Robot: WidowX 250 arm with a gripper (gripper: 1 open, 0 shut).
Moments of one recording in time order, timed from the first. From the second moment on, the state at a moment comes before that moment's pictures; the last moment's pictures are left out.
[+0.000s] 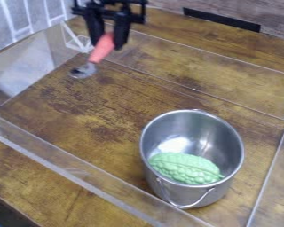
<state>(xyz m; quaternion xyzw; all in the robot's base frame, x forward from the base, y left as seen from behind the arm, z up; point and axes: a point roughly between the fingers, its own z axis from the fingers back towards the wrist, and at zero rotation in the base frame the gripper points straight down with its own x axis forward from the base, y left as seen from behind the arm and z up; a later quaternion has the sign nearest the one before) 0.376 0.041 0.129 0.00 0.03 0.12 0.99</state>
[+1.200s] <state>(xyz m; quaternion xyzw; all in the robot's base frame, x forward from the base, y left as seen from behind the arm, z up) 0.436 -0.036 0.083 -0.04 0.02 0.12 0.99</state>
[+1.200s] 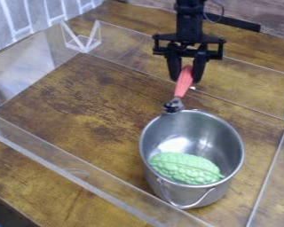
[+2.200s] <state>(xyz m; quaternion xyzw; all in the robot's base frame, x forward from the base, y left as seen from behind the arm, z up) 0.447 -0.042 0.047 -0.03 0.03 0.09 1.00</state>
